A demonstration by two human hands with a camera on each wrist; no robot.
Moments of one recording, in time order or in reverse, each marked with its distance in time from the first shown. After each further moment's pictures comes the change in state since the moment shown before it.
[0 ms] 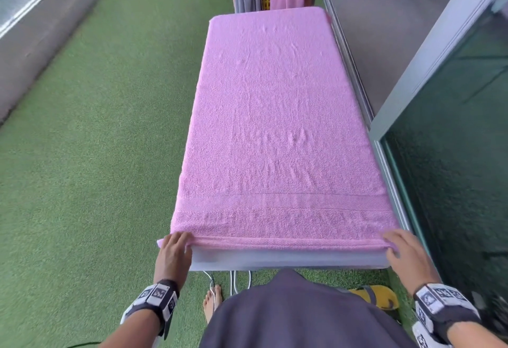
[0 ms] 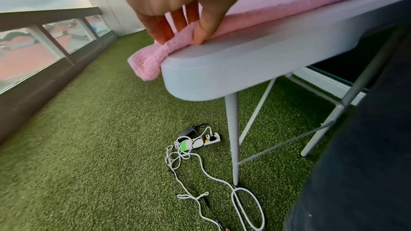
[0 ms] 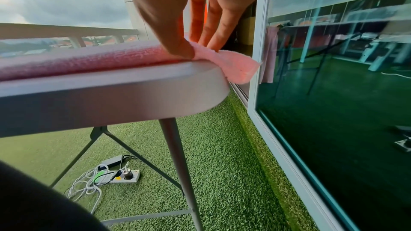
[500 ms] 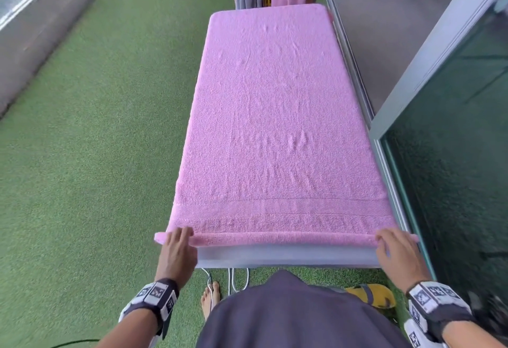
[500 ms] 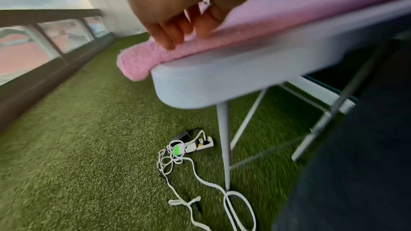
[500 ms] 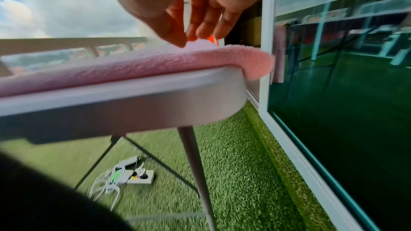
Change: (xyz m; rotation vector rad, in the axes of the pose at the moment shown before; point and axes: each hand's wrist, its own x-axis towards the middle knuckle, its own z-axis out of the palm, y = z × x) left_hand 0.000 0.014 0.001 0.008 0.036 0.002; right_hand 0.003 -0.013 -0.005 -0.152 -0.008 -0.110
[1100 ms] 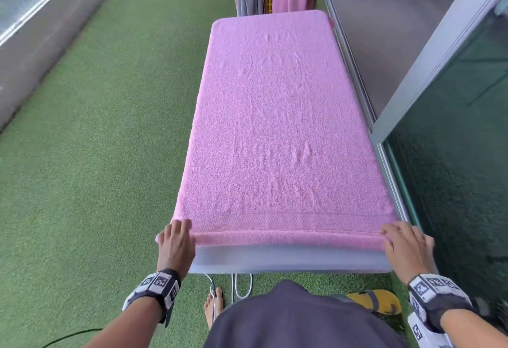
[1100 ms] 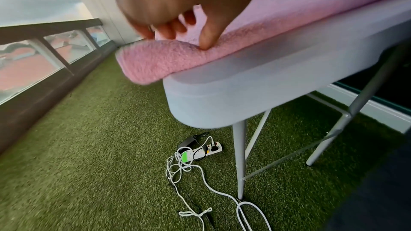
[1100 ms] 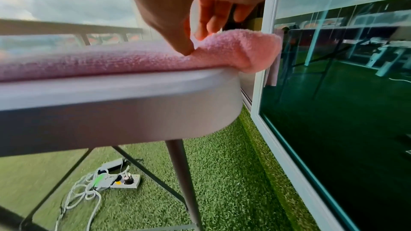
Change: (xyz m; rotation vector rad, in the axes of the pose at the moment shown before) left_hand 0.027 -0.005 -0.008 0.089 -0.116 -0.084; right_hand 0.018 0.001 -0.004 -0.135 0.045 0.045
